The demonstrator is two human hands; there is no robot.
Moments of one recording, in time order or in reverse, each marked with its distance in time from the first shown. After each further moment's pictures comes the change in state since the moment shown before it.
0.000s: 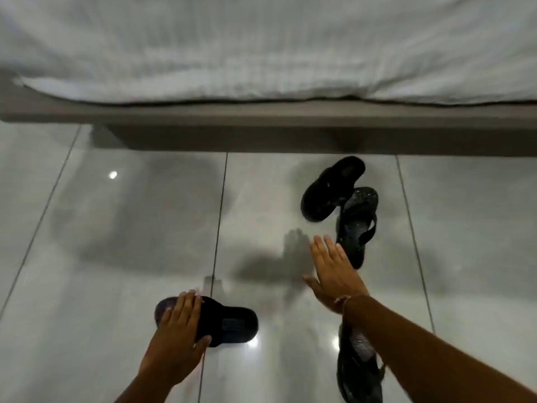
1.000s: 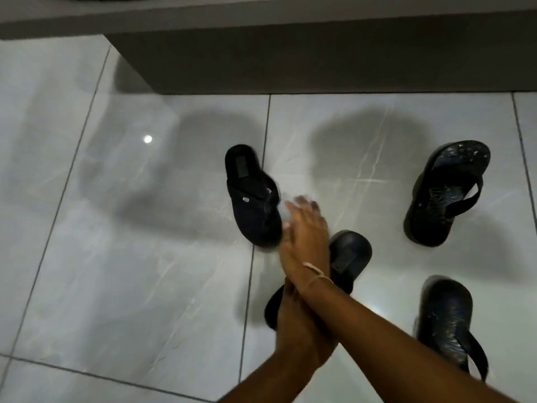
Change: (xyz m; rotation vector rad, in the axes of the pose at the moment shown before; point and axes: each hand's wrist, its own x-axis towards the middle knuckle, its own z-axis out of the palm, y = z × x) left_hand 0.036 0.093 0.046 -0.154 0.138 0.178; right_hand 0.087 -0.165 0.082 0.683 0.353 0.059
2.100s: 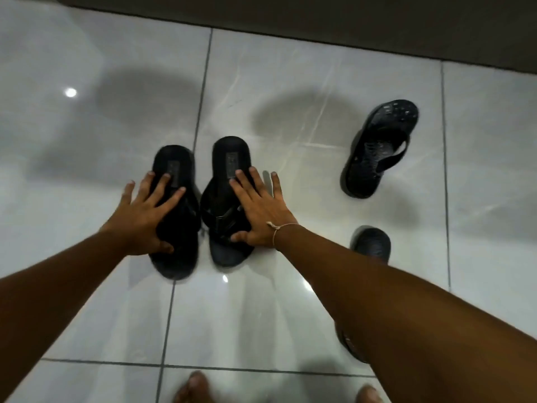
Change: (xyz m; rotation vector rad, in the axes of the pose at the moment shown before) left_hand 0.057 -0.196 0.007 0.393 -0.090 0.035; right_hand -0.004 0.108 0.005 -0.751 -0.463 -0.382
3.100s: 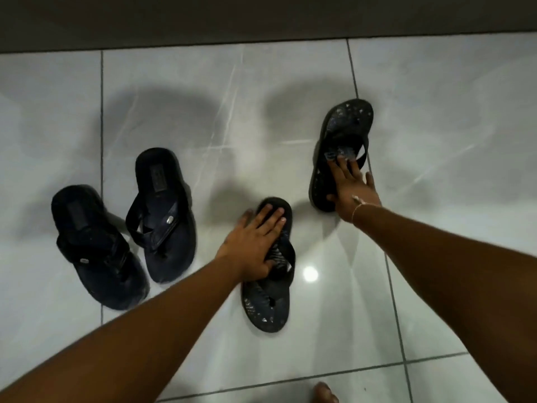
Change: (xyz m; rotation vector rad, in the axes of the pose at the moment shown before) left_hand 0.105 0.333 -0.045 0.036 -0.080 0.453; right_hand -0.162 0.278 -0.006 0.234 -0.017 0.672
